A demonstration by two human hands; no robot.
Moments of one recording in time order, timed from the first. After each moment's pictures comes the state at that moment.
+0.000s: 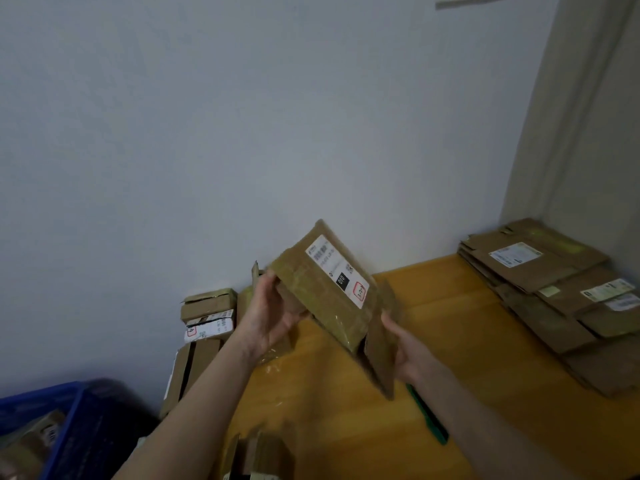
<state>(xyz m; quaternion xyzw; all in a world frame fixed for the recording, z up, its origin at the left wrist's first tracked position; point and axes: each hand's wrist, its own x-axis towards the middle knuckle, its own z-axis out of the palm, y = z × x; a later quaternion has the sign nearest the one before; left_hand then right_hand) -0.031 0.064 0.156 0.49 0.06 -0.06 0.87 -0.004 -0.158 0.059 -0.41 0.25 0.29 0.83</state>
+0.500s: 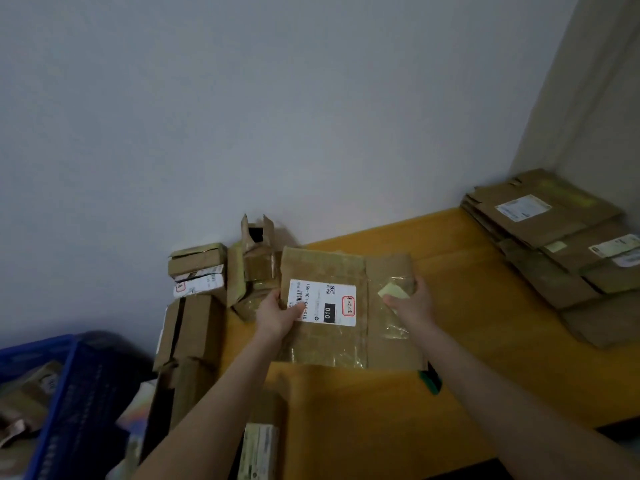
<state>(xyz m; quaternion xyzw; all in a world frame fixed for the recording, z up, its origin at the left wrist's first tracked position) -0.034 0.065 0.041 0.77 0.31 -0.04 0.56 0.017 -0.164 0.016 -0.77 0.22 0.08 0.59</state>
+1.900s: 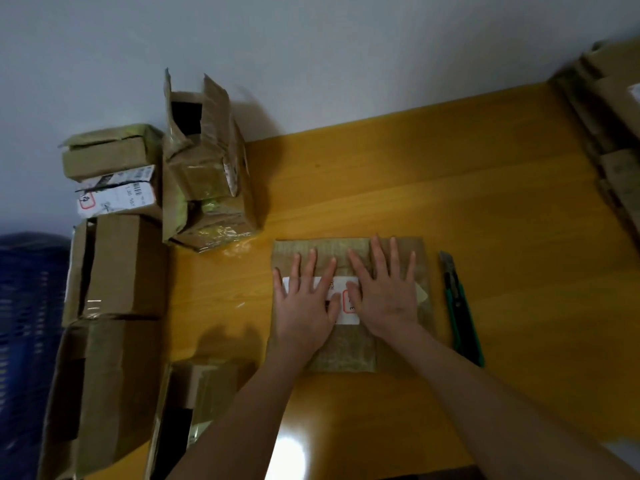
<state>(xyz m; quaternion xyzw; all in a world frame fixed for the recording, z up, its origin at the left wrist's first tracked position) -0.019 0.029 -0.172 1.00 0.03 -0.07 0.06 0.037 -0.121 -0.164 -0.97 -0.16 0.15 0.03</state>
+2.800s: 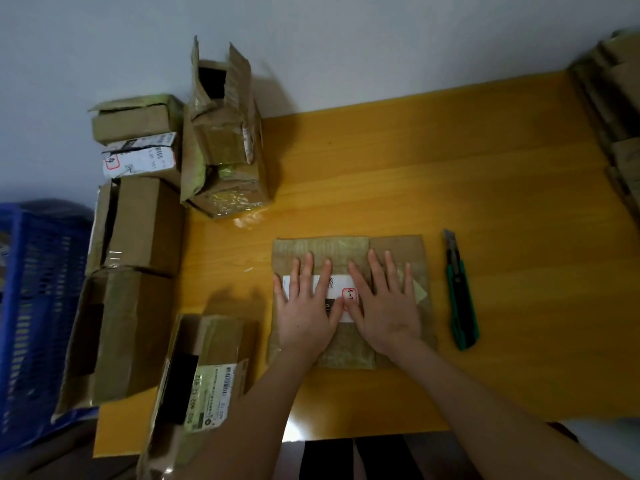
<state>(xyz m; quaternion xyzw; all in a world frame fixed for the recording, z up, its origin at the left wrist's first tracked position) -0.080 0.013 -0.171 0.99 0.09 -0.06 0.04 -0.030 -0.138 -0.170 -0.97 -0.23 0.11 0.03</state>
